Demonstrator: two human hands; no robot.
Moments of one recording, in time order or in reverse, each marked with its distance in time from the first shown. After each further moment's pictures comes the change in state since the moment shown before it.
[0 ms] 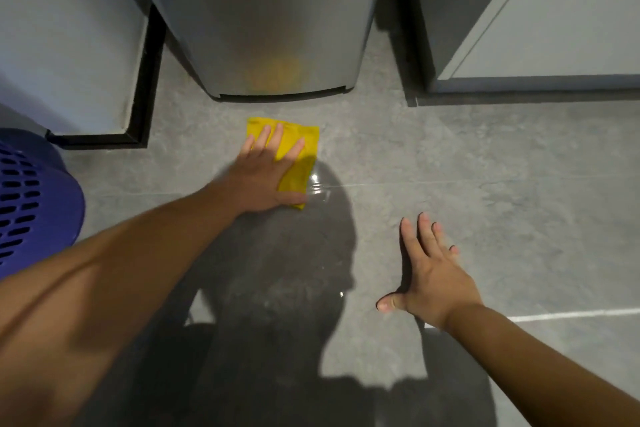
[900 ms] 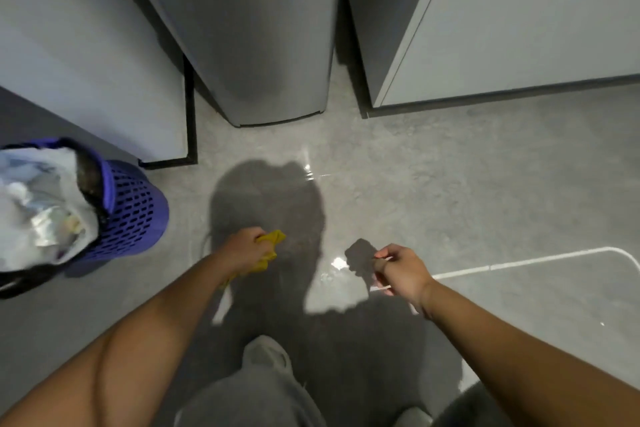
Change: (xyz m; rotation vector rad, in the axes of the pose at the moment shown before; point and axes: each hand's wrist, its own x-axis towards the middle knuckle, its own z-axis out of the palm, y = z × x) left_hand -0.223 0.091 -0.188 -1.104 -0.439 -0.662; right_hand -0.220 -0.077 -0.130 1.025 -0.118 0.473
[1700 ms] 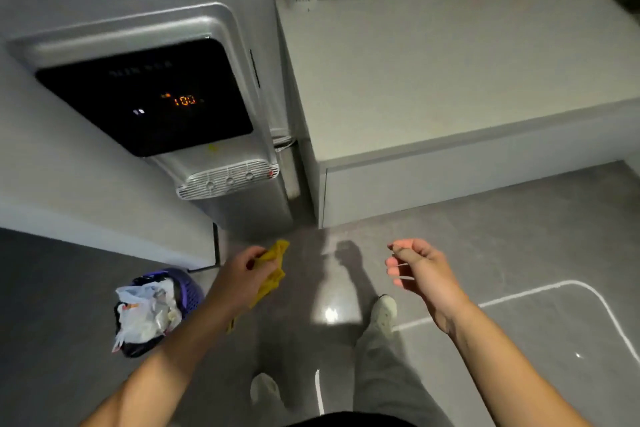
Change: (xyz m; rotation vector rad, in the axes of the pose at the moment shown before) left_hand -0.488 0.445 -0.135 -0.384 0.166 0.261; right_hand -0.478 -0.314 -0.350 0.541 0.084 -0.235
